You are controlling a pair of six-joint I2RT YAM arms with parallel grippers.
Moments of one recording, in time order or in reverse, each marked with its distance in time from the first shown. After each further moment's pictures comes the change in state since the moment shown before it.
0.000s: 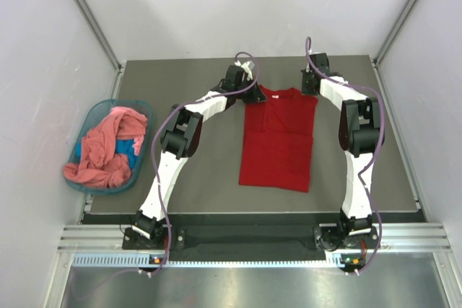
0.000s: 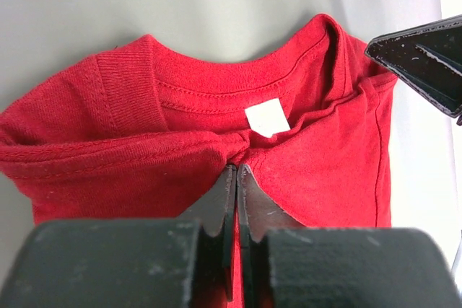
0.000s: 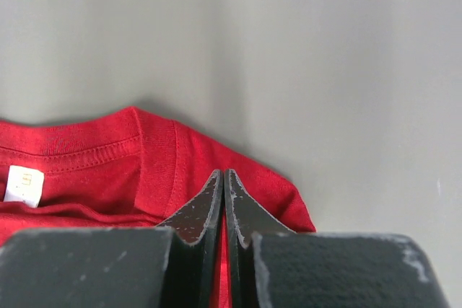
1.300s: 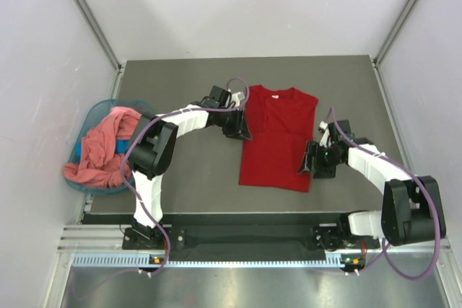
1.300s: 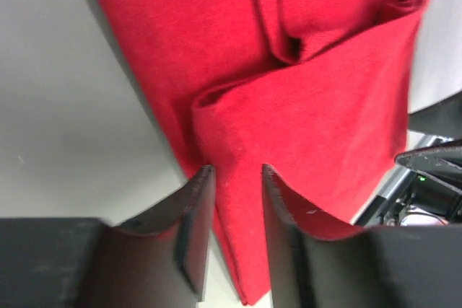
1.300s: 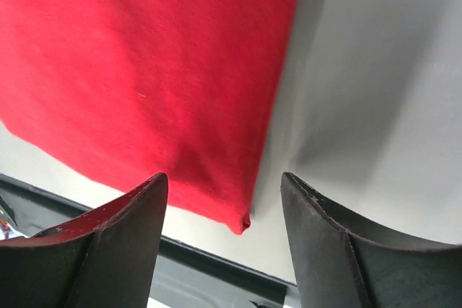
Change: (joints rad) left arm -0.014 -0.560 -0.710 -0.259 0.125 0.172; right arm -0.002 -0.937 -1.094 -0.238 -0.430 0.202
